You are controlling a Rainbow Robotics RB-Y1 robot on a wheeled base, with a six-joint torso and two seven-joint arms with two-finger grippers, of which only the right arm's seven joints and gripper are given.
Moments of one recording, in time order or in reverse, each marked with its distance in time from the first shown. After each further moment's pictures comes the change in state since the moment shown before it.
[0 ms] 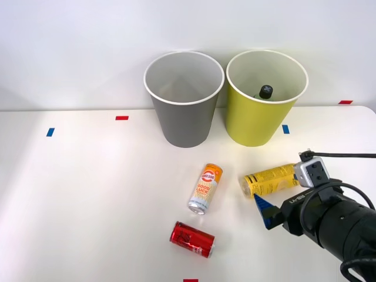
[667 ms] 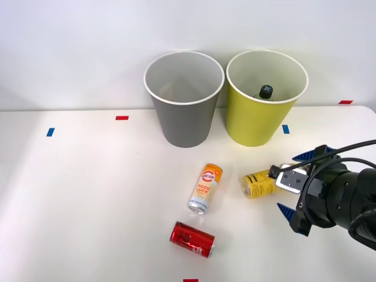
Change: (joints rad) arm -0.242 -0.041 -0.061 0.001 -0.189 0.409 0.810
